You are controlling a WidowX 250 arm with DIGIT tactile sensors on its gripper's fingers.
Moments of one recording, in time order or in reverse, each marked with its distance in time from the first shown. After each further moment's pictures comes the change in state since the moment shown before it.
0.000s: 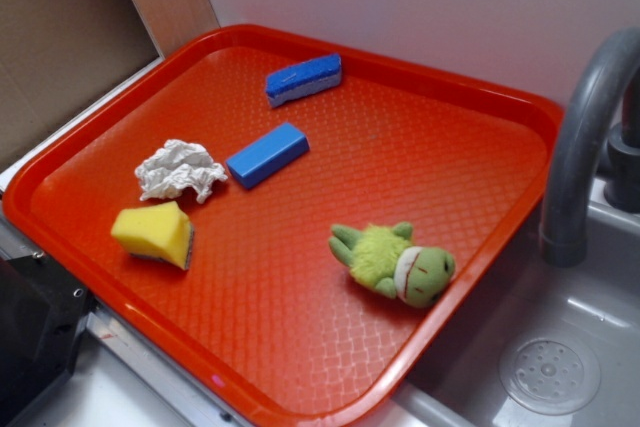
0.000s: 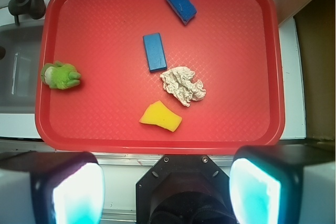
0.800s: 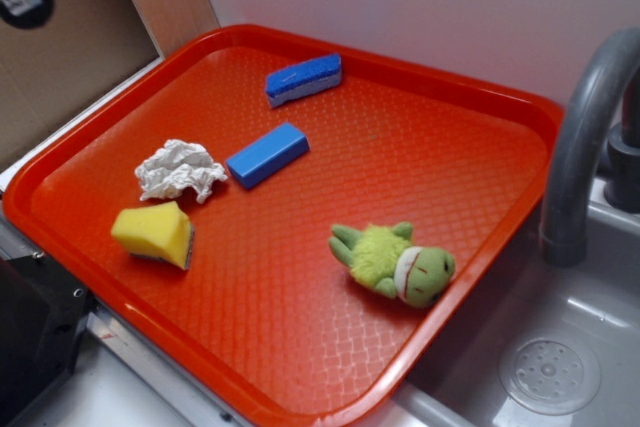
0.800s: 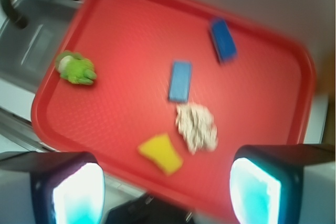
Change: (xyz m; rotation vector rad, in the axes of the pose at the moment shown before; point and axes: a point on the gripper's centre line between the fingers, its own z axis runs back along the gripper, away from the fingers) arm 0.045 -0.025 -0.027 0.012 -0.107 -0.500
